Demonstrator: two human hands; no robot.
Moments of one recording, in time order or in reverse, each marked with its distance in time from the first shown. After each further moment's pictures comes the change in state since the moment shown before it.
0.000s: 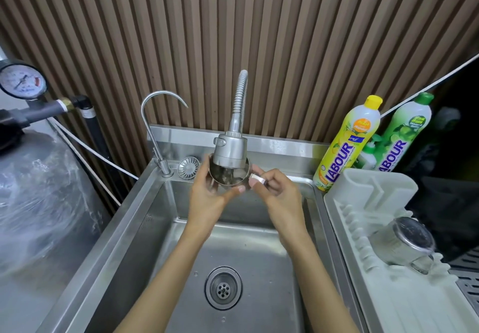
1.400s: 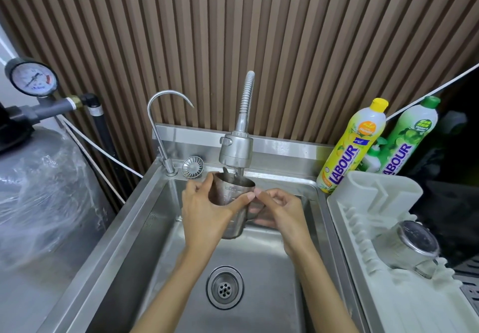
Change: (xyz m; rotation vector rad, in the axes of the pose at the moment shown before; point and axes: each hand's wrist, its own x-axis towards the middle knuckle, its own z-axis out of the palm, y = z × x) left_hand -0.028 0.009 -0.003 0.637 0.217 -0.063; right_hand -0.005 0.019 -0.007 0.093 -0.034 0.266
